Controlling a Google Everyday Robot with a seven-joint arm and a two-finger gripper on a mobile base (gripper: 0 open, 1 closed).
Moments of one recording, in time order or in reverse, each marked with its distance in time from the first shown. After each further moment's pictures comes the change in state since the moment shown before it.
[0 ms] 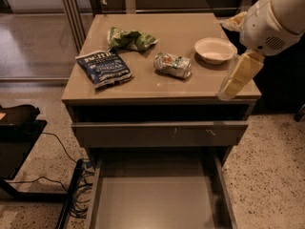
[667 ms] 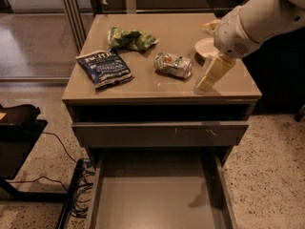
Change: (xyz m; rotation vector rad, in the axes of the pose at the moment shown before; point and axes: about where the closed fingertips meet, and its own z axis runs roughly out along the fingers) arm -0.023 -0.029 0.063 -0.019 -0.140 -0.011
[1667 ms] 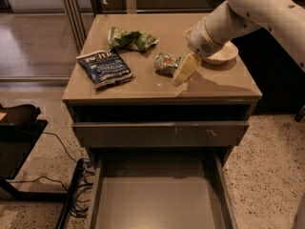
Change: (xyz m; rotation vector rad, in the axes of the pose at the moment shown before) arm 0.007 -0.060 0.097 -0.034 -0.016 0.082
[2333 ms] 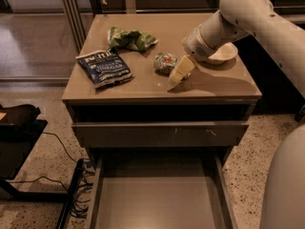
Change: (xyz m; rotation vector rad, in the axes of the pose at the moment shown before) arm 0.014 -0.020 0.041 -0.040 -0.016 0.108
